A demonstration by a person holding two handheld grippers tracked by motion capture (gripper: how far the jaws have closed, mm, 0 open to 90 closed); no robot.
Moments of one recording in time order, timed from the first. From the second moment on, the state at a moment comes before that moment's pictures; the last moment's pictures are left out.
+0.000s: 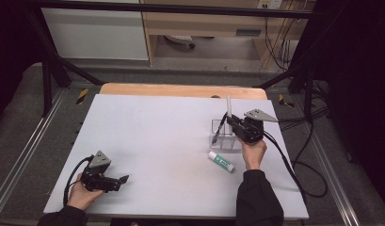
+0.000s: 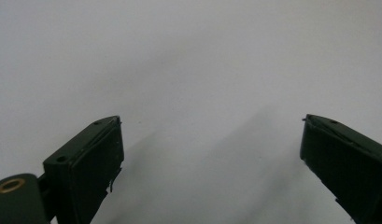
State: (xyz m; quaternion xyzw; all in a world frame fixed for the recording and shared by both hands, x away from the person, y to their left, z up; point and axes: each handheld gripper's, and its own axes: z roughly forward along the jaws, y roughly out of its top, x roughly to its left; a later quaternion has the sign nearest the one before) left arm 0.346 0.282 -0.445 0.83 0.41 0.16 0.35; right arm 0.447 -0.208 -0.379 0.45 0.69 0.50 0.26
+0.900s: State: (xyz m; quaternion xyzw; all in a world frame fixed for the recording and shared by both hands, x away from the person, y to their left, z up) left arm 0.346 0.281 -0.446 0.83 0.41 0.15 0.34; right arm 0.436 -0.218 -0.407 0.45 0.70 0.49 0.26
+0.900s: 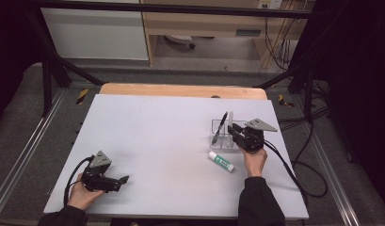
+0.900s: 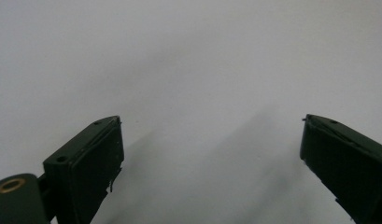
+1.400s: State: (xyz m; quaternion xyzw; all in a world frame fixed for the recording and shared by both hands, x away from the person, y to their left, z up) left arm 0.346 0.281 -0.446 0.83 0.41 0.15 0.34; right arm 0.419 -0.225 -0.379 0.42 0.75 0.46 0.21
